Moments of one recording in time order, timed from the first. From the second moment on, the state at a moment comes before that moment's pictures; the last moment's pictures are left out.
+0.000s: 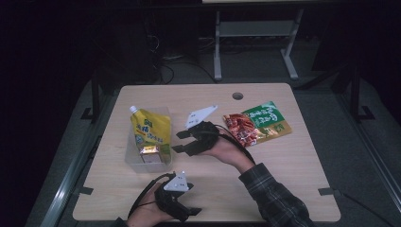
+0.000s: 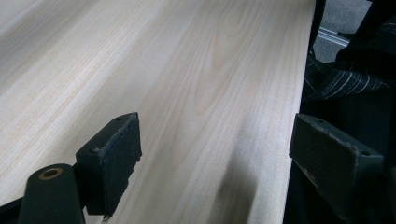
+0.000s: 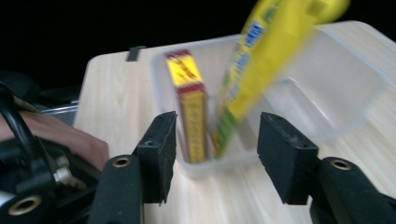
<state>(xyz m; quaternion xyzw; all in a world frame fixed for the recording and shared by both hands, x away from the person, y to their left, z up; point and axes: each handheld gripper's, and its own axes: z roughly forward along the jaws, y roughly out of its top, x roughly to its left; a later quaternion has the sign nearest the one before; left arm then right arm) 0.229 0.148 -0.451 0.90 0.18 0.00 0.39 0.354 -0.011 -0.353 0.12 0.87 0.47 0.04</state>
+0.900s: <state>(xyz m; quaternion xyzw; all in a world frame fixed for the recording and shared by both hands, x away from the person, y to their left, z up) 0.231 0.148 -0.453 0.90 0.19 0.00 0.39 0.426 -0.146 -0.384 0.35 0.83 0.42 0.14</state>
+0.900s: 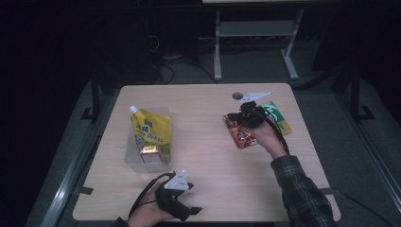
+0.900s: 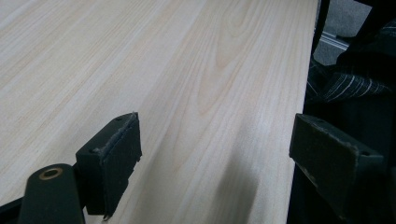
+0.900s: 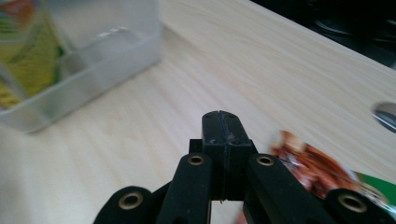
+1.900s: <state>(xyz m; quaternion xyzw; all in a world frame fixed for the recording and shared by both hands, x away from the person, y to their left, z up) 0.239 0.160 -0.449 0.89 0.21 0.01 0.39 0.491 -0.280 -0.453 0.55 0.74 0.32 0.22</state>
